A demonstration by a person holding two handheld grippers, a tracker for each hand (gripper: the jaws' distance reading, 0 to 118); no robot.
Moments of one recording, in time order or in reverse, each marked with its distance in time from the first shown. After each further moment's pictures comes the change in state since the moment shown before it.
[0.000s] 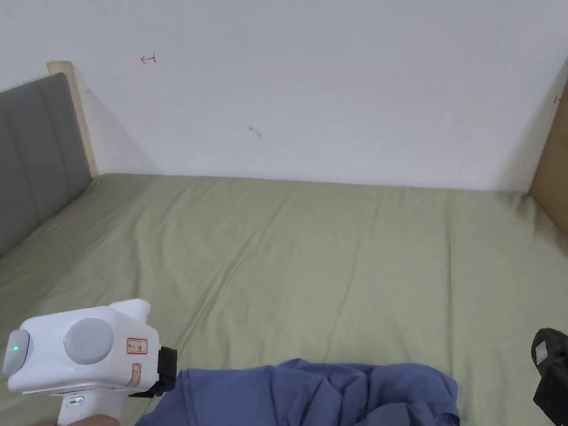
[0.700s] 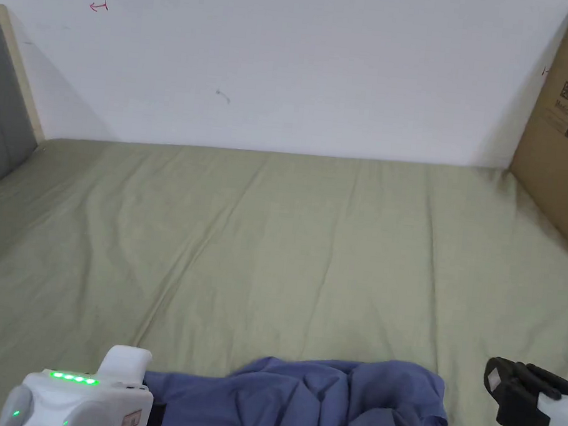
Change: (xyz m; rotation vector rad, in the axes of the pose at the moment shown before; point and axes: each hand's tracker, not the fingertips) left arm 0.010 -0.031 -0.090 0.062 -0.007 -0.354; right arm 0.018 -0.021 -0.097 -0.266 0.059 -0.042
